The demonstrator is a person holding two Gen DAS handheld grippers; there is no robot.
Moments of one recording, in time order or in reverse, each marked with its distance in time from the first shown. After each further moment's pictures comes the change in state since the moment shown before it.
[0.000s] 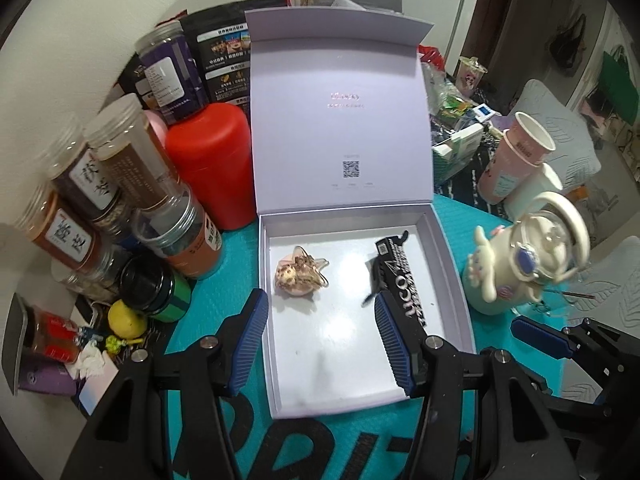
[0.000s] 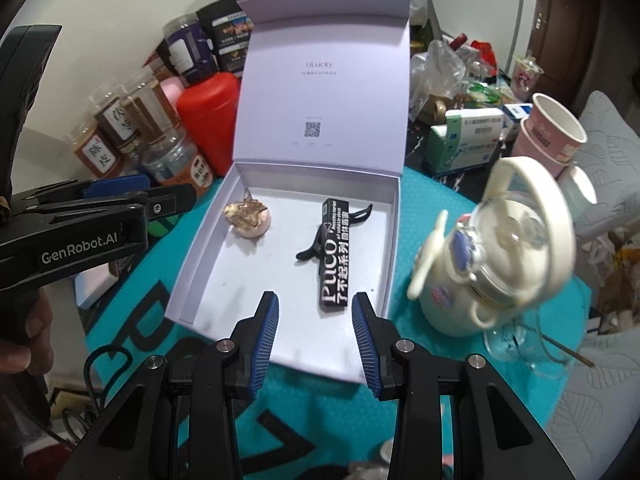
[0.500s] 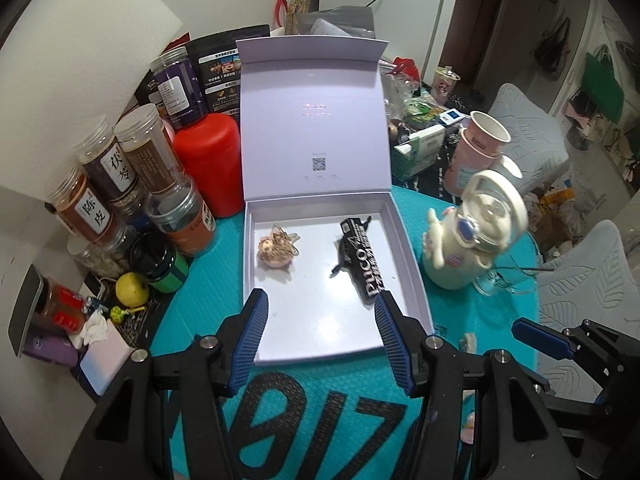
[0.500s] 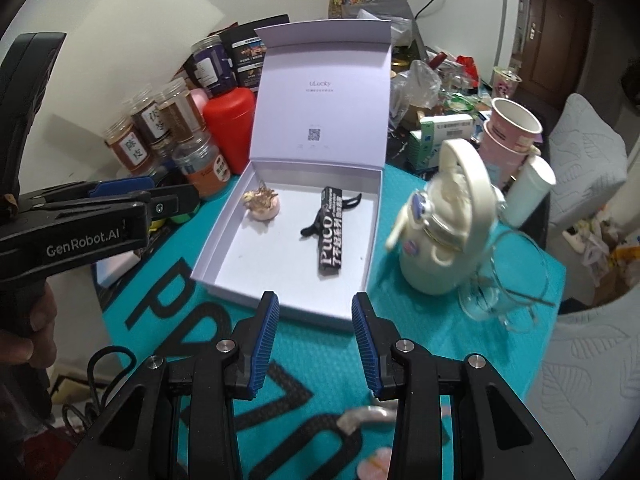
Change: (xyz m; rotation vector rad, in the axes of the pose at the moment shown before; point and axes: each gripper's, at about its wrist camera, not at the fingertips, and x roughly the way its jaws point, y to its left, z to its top) left arm -0.062 -0.029 -0.042 0.008 -0.050 -0.019; right arm -0.068 -0.004 -0.052 -0.006 -0.049 0.001
